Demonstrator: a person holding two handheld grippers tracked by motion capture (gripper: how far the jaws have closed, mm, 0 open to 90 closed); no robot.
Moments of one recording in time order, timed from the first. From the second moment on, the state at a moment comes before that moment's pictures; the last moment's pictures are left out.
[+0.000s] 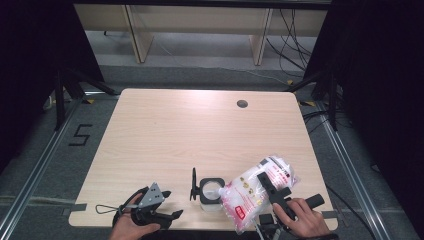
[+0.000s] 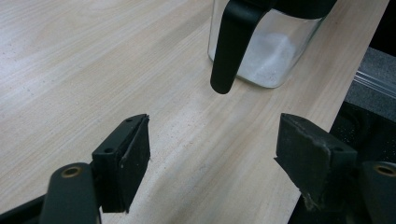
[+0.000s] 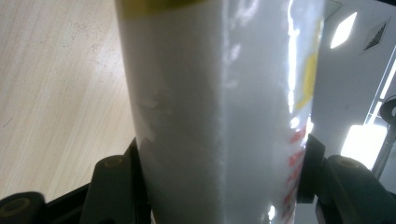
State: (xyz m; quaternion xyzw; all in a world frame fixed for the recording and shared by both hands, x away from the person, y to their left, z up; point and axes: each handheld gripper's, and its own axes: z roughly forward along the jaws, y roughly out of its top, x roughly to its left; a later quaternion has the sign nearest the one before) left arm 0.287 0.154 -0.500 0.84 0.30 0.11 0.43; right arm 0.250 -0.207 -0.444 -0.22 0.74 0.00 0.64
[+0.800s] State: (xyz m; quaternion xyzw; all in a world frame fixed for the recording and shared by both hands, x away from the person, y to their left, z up) left arm 0.287 0.153 -0.501 0.84 0.31 0.11 0.43; right arm 0.250 -0.207 -0.443 -0.23 0.73 -0.01 0.64
